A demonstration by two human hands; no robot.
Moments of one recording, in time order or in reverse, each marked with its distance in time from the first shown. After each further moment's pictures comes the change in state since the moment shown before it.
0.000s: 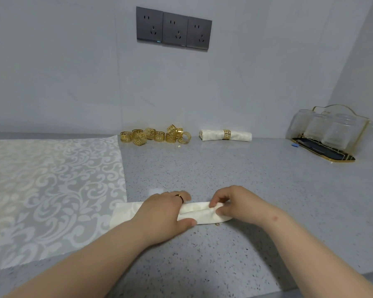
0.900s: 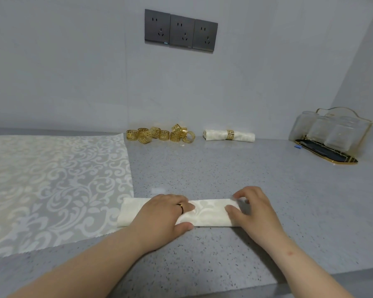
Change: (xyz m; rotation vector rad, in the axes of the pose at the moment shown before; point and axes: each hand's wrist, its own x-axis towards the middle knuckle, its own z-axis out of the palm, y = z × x) left_hand -0.025 -0.007 0.007 0.164 0.010 0.041; right_hand -0.032 0.019 0.035 0.038 0.511 0.060
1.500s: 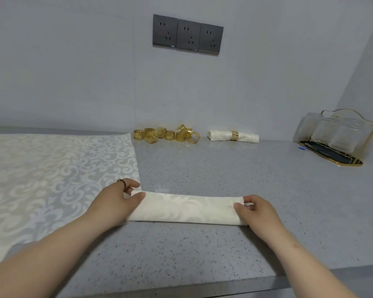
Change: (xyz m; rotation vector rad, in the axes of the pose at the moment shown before) left_hand -0.041 -0.061 -0.012 -0.597 0.282 -0.612; right_hand -0.005 -0.011 -0.001 0.260 -0.054 0.318
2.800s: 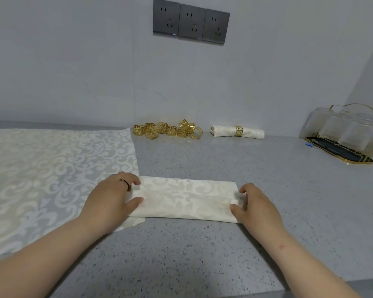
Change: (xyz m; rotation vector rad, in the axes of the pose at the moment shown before) left_hand 0.011 -0.008 -0.002 0.302 0.161 0.291; right_hand 0.022 -0.001 0.016 -0.467 0.097 -0.253
